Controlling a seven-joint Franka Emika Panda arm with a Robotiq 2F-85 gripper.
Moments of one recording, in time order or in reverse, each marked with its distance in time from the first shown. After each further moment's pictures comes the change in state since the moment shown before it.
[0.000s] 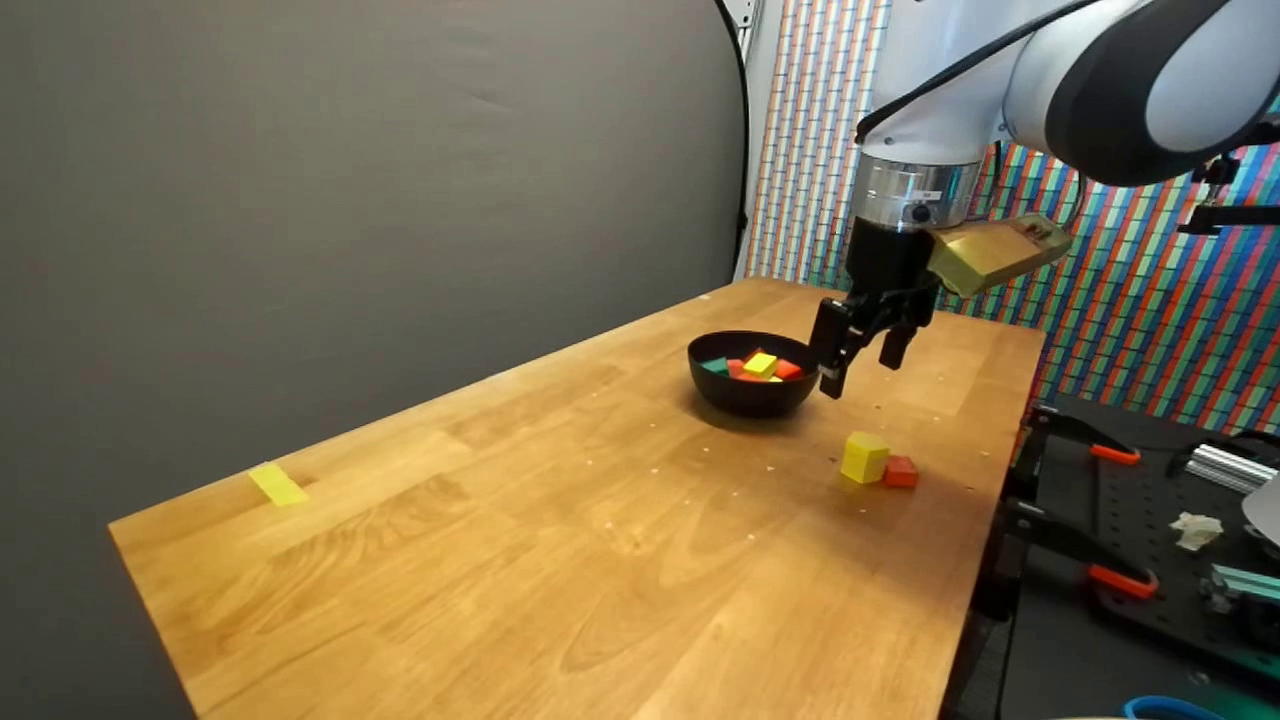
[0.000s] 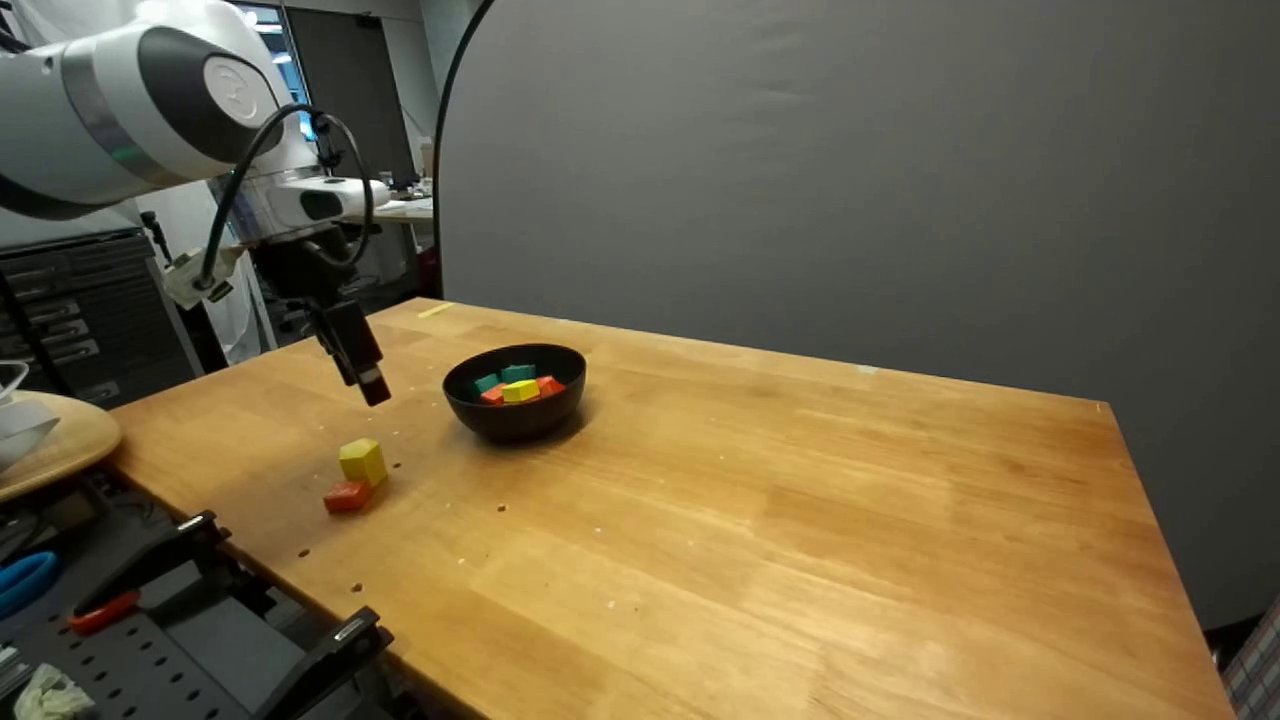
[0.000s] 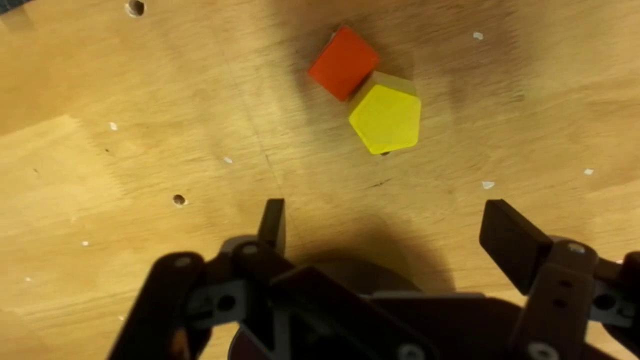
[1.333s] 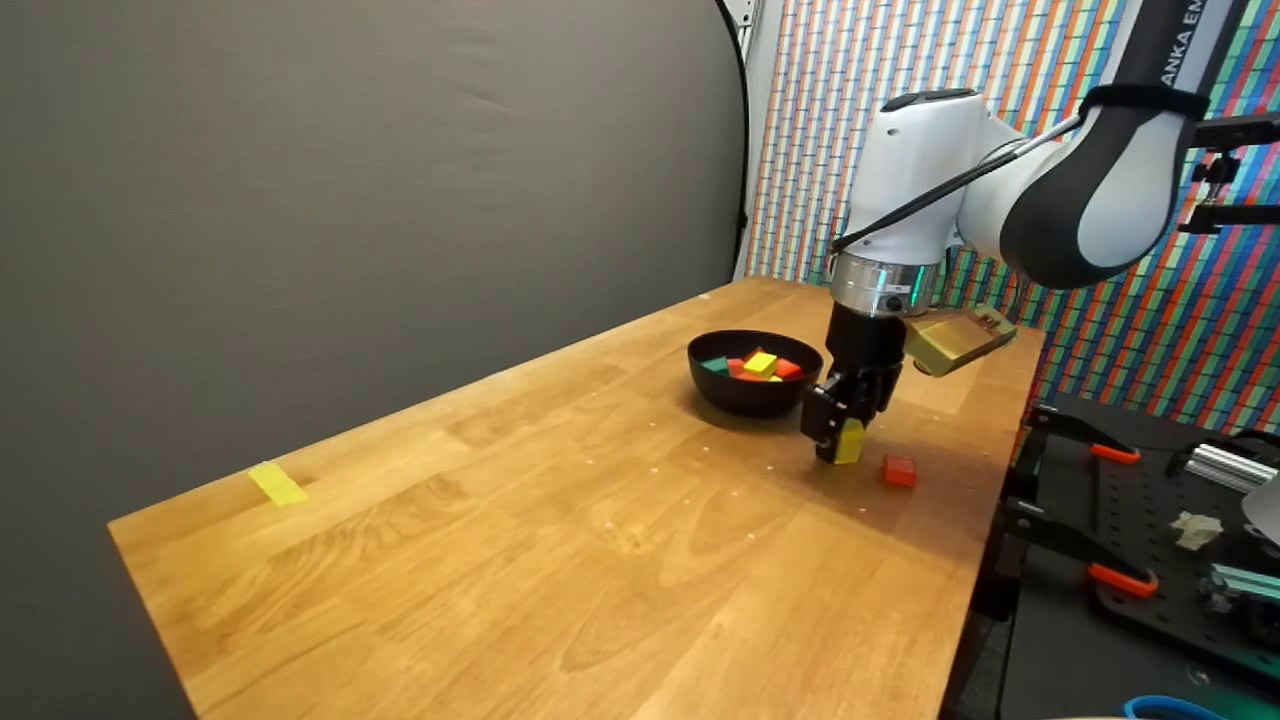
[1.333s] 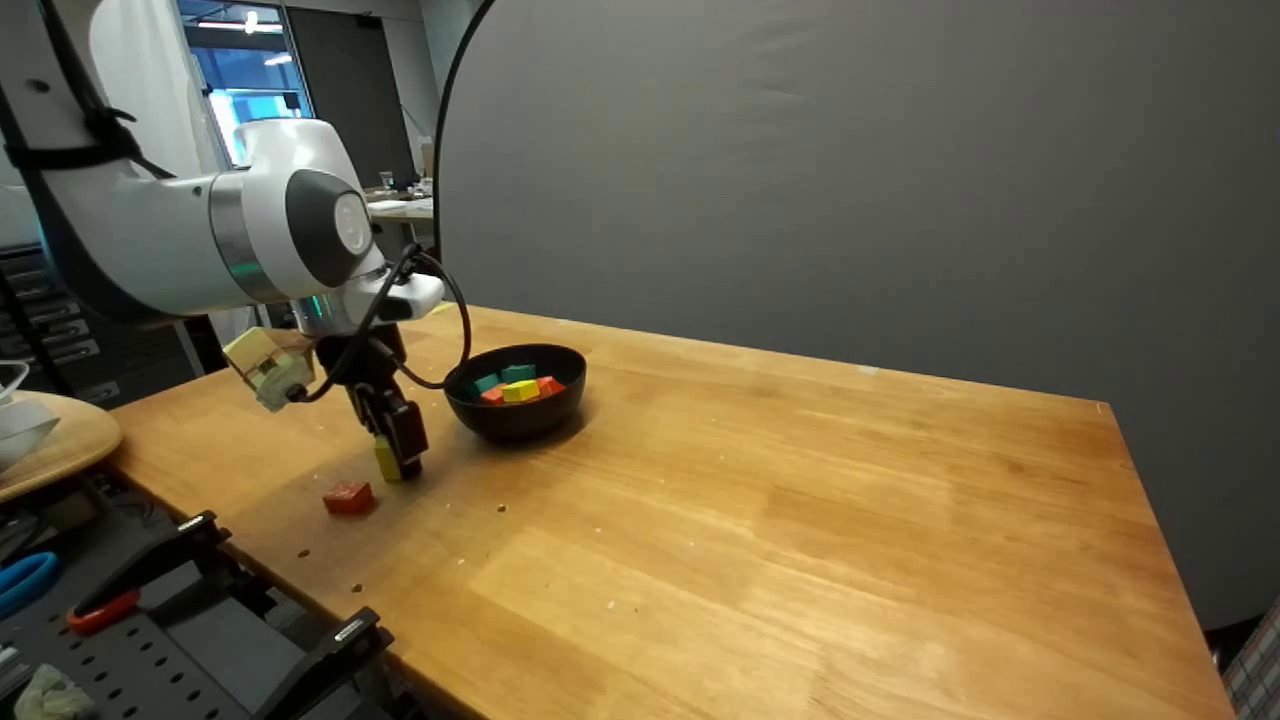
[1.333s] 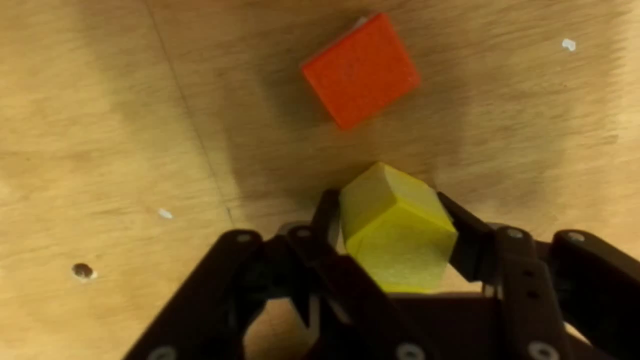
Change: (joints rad) arm -0.020 0.344 -0.156 0.087 -0.272 0.267 0.031
